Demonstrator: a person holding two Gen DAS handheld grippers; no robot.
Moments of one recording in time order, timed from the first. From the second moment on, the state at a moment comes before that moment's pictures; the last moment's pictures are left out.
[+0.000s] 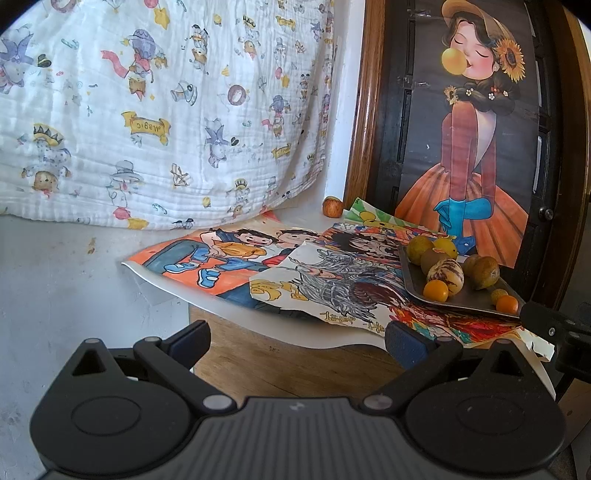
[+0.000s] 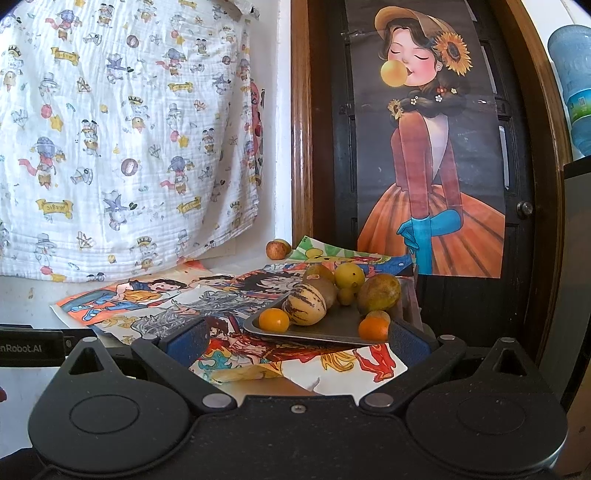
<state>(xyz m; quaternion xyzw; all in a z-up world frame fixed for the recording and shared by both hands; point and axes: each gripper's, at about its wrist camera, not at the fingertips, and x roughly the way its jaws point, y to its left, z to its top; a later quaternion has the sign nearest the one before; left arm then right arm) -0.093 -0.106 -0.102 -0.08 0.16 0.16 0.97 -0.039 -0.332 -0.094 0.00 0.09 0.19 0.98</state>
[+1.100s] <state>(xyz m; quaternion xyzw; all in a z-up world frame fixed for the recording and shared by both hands) -0.097 -0.107 -0.104 -0.10 0.16 0.15 0.97 -0.039 -0.329 -0.100 0.00 0.10 0.19 0.98</state>
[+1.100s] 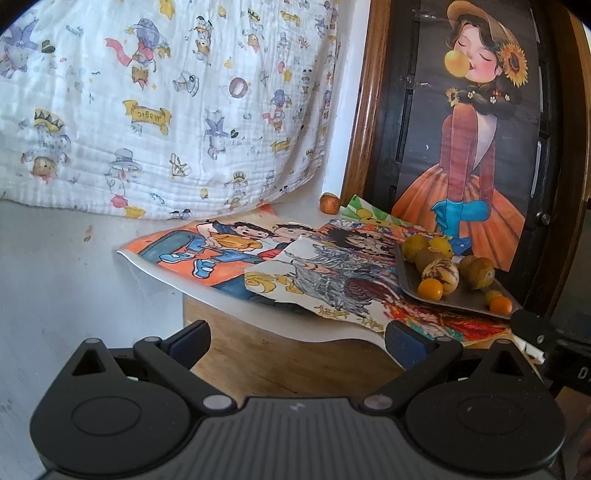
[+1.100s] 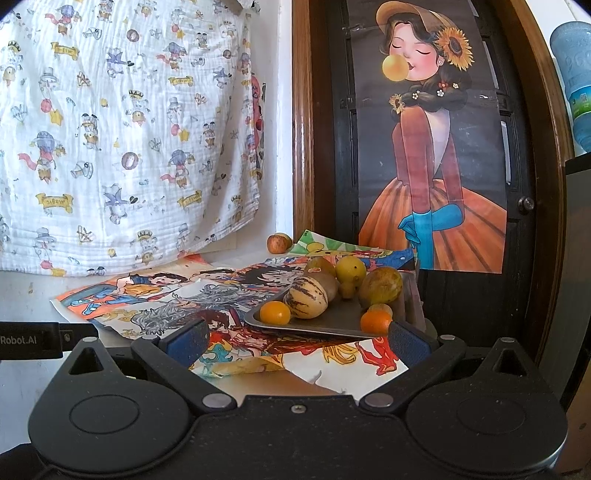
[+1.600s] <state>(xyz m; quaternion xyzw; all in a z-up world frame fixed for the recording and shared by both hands) -0.102 -0.110 -0.102 -0.10 0.15 0.16 0.97 -0.039 -0.327 -0.102 0.00 0.10 0.19 0.98</state>
